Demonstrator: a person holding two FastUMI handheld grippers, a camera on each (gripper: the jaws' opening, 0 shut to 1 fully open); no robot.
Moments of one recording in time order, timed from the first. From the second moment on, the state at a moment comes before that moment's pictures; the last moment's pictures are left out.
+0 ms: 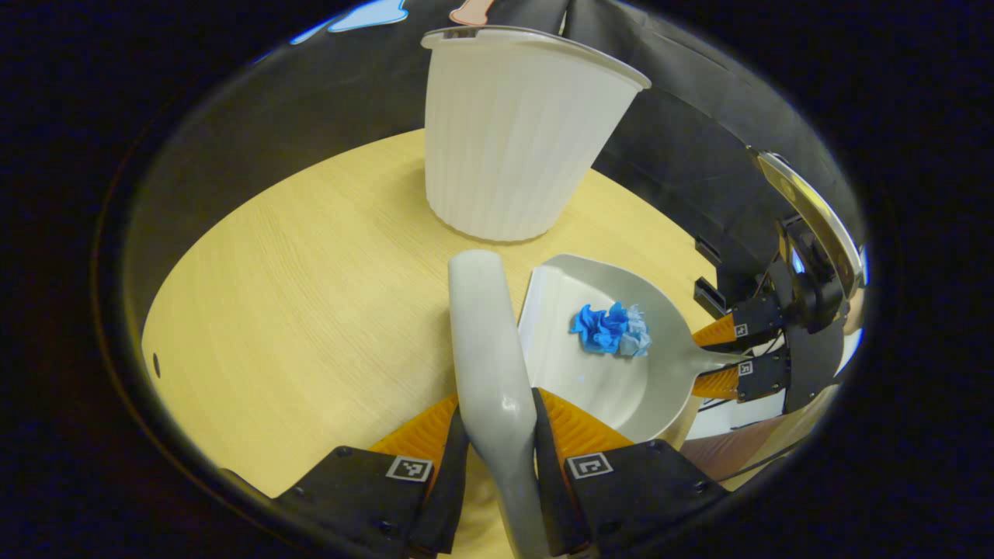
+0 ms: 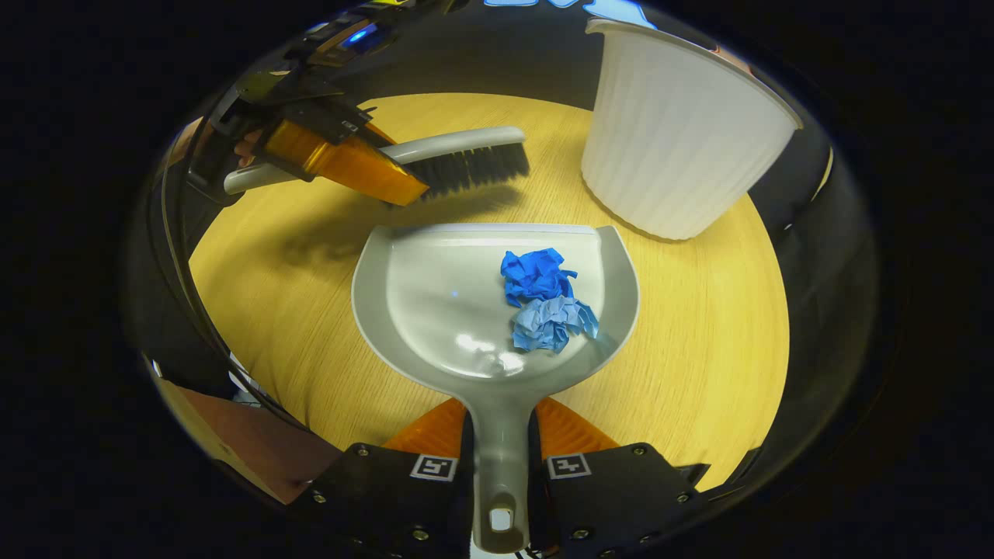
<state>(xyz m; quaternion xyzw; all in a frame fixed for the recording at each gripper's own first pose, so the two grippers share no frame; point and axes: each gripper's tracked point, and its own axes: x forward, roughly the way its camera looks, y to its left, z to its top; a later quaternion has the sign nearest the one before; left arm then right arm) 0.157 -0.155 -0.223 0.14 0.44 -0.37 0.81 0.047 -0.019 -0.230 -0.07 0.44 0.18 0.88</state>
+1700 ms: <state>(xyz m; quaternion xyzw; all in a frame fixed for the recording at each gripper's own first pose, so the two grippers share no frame) 0.193 0.218 -0.220 0.05 0.41 -0.24 0.88 0.094 -0.012 -0.123 0.08 0.43 0.17 0.88</state>
